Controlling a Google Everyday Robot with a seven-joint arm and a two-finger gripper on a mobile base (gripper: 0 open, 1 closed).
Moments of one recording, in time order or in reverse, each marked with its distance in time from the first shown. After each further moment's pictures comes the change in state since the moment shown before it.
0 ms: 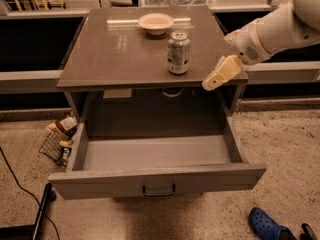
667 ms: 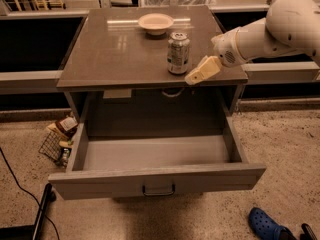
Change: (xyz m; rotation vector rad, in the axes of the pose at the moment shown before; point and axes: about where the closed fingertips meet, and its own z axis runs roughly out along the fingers) arm -0.018 -0.027 0.063 0.026 -0.127 0.069
